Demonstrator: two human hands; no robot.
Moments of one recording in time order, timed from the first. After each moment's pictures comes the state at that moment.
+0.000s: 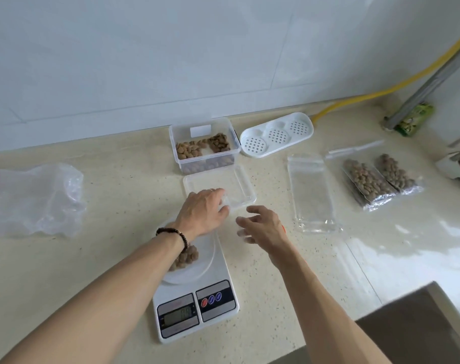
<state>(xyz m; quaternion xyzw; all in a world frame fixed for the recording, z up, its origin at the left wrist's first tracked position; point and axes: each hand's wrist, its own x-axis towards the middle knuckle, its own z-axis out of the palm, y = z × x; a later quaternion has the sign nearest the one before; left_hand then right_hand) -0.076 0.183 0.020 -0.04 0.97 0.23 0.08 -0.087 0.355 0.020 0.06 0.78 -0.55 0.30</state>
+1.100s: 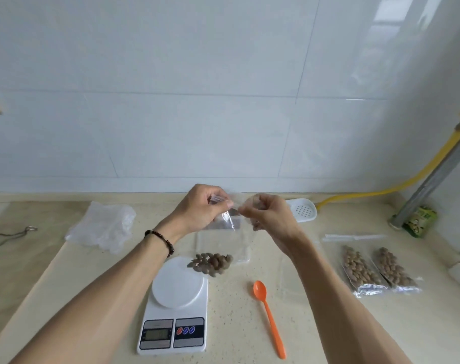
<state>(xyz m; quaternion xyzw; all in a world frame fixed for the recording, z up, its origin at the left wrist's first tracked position) -0.038 0.237 0.226 -0.13 0.84 0.51 -0.13 -0.133 0.398 0.210 -0.27 0.70 -0.62 0.24</state>
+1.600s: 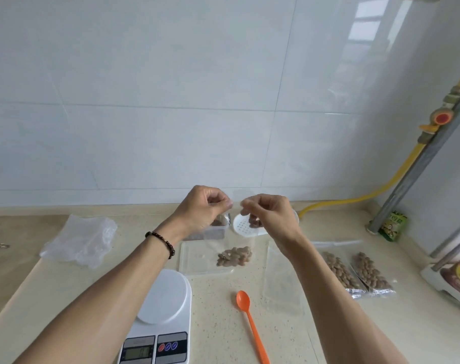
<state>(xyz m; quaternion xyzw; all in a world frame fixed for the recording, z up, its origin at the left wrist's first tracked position) -0.065 0.266 0.247 -0.10 0.82 0.54 -0.14 -0.146 0.428 0.238 -0.25 0.72 -0.63 0.16</state>
